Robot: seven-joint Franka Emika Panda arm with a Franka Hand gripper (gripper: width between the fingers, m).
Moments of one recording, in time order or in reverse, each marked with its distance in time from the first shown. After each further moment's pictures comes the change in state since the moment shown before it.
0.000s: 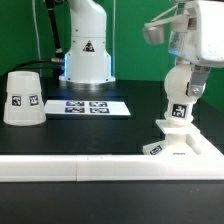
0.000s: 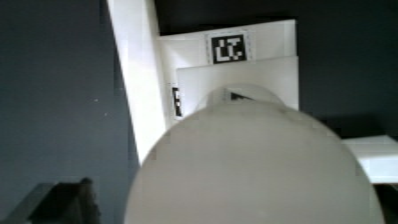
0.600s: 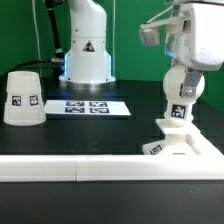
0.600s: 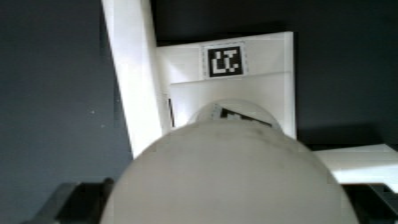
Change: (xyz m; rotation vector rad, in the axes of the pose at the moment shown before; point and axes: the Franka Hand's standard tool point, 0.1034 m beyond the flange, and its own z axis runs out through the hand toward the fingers) arm -0.004 -0.001 0.002 0.007 -0.003 0.064
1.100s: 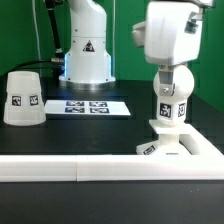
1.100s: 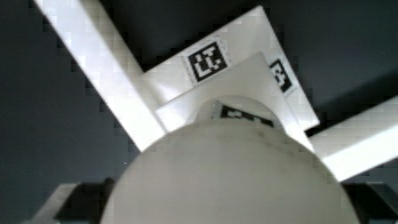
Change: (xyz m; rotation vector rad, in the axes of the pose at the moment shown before) arm -0.012 -0.003 0.002 -0.035 0.049 0.470
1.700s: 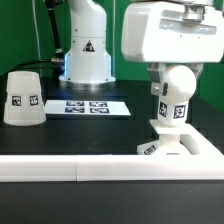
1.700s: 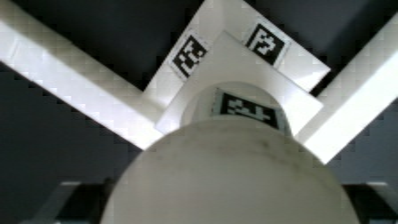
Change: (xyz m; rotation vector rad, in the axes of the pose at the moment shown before) arm 0.002 0.000 0.000 -0.007 0.013 0.431
